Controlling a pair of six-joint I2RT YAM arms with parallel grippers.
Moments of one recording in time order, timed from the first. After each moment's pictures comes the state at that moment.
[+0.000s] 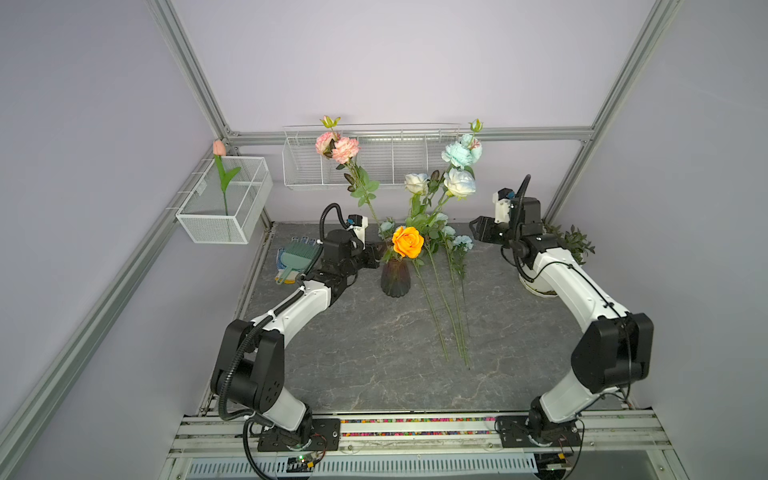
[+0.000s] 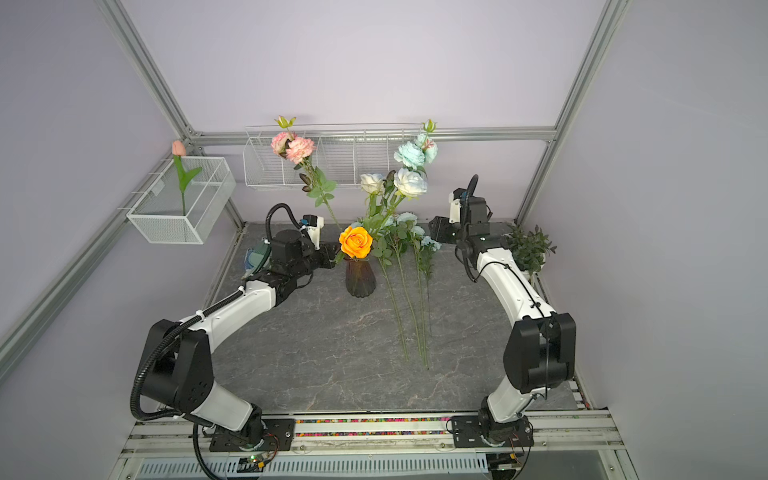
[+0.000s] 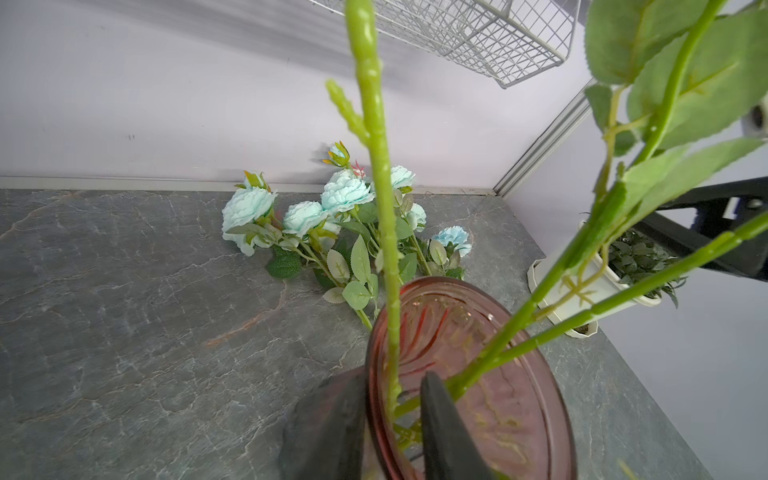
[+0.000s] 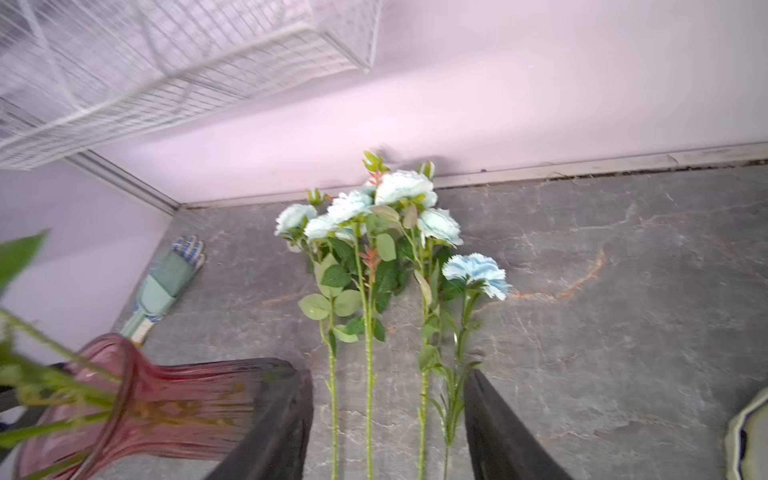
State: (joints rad) left arm -0.40 1.57 1.06 0.18 0.31 -0.36; right arm 0.21 1.61 1.42 -0.31 -0.22 0.32
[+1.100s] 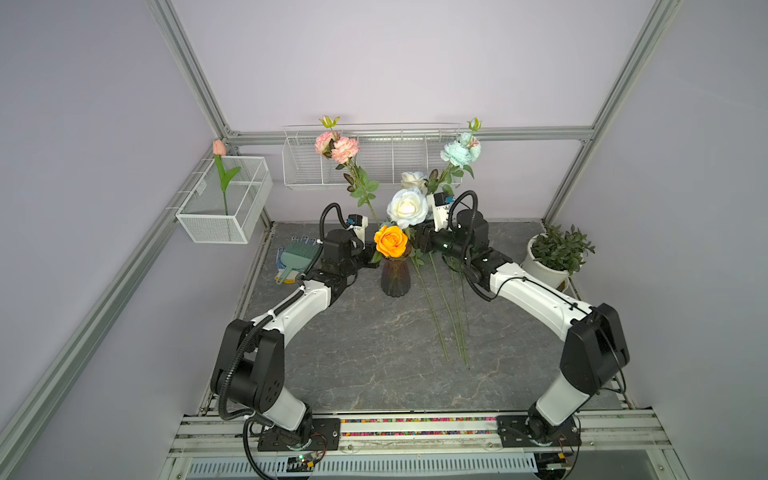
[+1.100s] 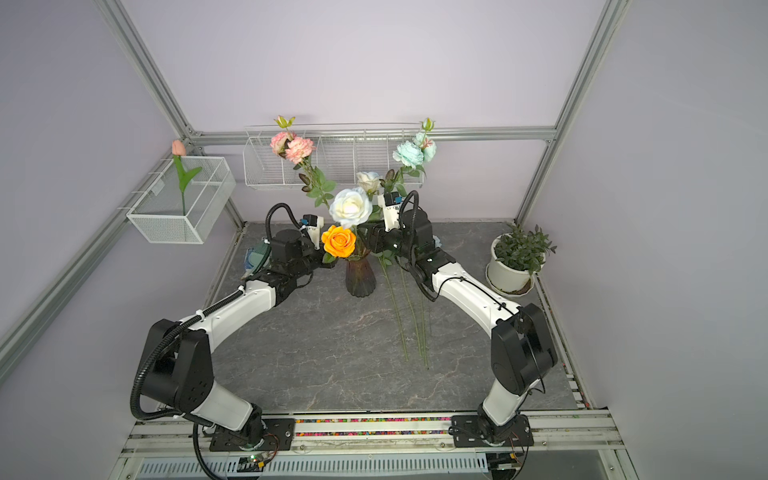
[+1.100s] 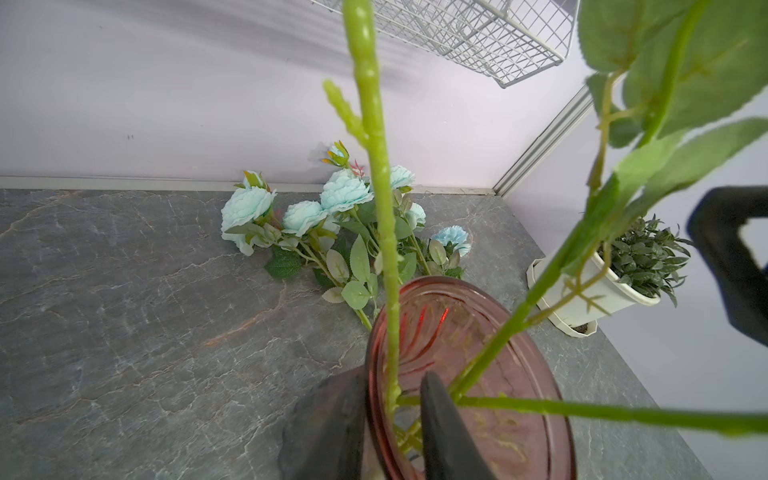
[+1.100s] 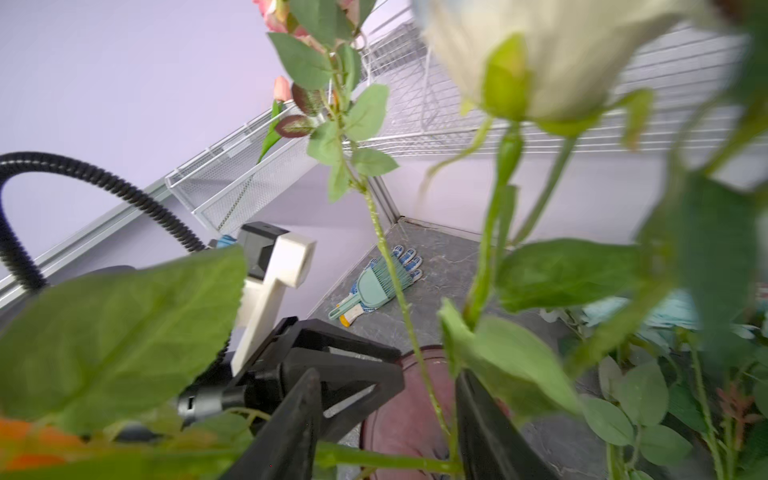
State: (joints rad) left arm -0.40 1.57 1.06 0.18 0.31 -0.36; right arm 0.58 1.70 1.40 0.18 -0.36 0.41
